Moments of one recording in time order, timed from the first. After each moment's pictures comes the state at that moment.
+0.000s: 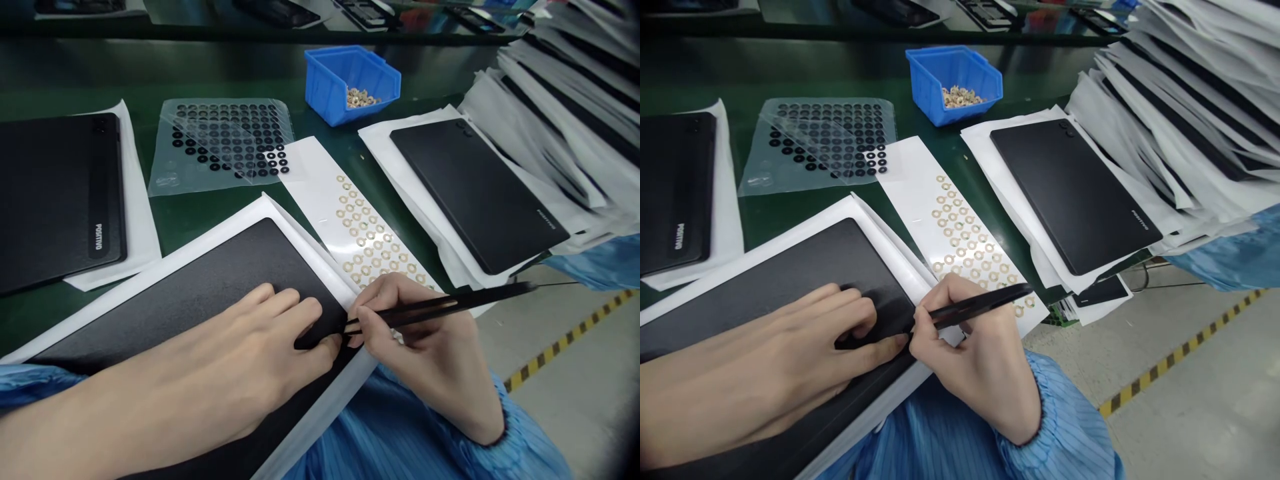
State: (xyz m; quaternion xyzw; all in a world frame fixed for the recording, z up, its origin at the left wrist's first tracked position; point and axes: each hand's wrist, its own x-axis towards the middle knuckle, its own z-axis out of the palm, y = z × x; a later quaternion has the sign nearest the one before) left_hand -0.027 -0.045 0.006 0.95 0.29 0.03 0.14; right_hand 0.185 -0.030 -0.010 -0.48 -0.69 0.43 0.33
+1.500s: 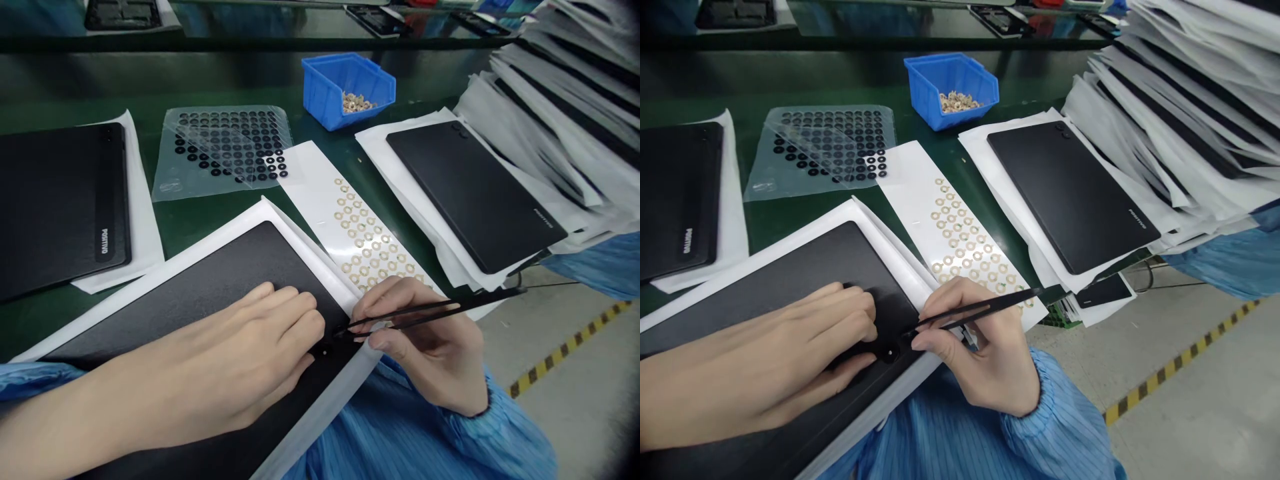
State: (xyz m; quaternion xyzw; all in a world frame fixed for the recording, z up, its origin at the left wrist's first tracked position) left_hand -0.026 -0.045 0.005 0.92 0.32 0.07 0.20; right_hand 0.199 -0.025 -0.026 -0.33 -0.69 0.48 0.43
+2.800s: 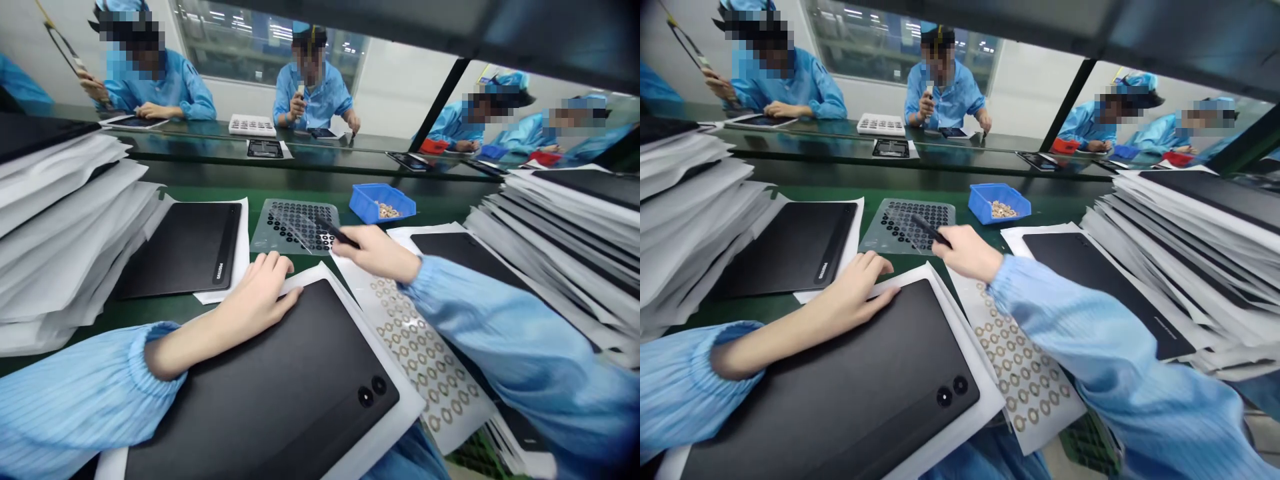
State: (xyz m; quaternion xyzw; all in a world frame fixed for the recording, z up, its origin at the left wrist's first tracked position) left_hand -0.084 -0.020 -0.024 0.75 0.62 0.22 0.03; right_hand 0.091 0.112 0.042 -0.34 -0.92 0.17 0.12
